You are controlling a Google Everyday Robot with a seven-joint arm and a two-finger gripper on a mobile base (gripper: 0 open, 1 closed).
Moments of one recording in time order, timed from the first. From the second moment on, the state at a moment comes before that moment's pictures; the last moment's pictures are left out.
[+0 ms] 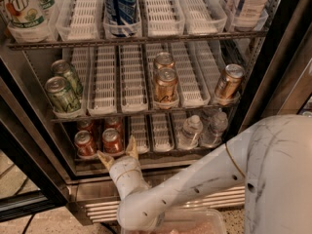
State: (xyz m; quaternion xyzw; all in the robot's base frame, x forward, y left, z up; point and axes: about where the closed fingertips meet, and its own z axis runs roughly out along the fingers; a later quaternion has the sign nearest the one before) arm 0.567 0.126 0.617 -0.20 0.73 0.08 0.65
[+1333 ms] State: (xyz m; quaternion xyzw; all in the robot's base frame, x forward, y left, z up) arm 0.580 0.134 0.599 -0.18 0.72 0.07 0.67
